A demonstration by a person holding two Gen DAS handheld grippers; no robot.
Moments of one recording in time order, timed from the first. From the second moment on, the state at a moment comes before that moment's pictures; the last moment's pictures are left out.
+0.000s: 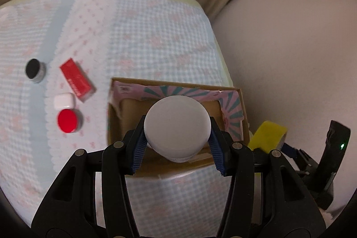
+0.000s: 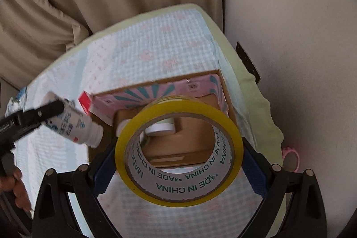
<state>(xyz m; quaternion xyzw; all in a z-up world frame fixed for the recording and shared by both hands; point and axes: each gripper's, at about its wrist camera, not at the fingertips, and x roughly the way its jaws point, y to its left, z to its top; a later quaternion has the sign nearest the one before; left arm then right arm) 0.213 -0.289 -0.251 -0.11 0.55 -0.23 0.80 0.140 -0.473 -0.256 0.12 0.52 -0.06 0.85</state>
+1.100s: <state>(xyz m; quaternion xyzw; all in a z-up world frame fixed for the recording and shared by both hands) 0.200 -0.280 -0.296 -0.01 0.59 -0.19 0.79 0.154 -0.504 -0.307 0.12 0.54 -0.06 0.83</state>
